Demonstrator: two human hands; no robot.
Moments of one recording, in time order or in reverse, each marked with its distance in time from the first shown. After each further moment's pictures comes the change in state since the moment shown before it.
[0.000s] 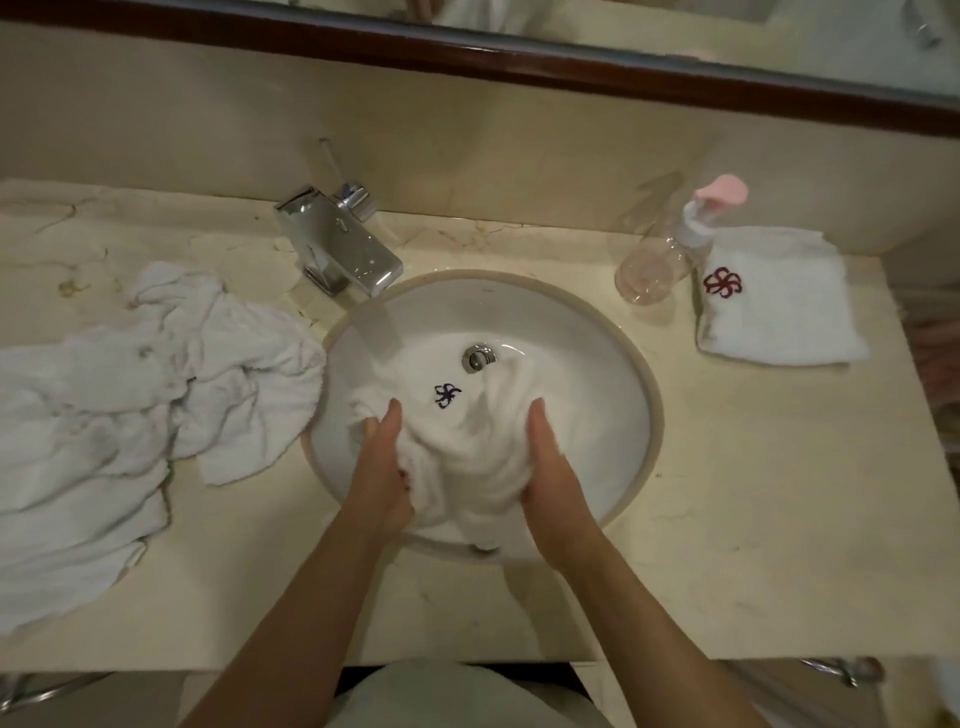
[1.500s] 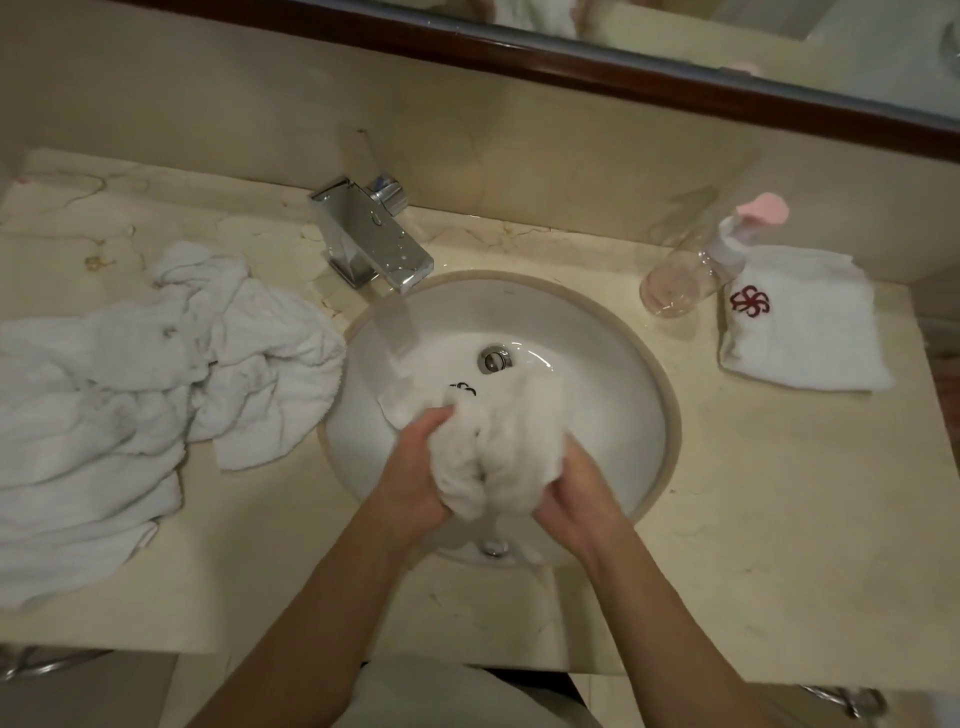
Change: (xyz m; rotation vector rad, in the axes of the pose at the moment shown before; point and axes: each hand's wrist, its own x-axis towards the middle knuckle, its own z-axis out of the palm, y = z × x) left_hand -0.011 0.001 0.016 -0.015 -0.117 -0.090; right_hand 0.035 0.008 -0.018 0.175 -0.047 0.101
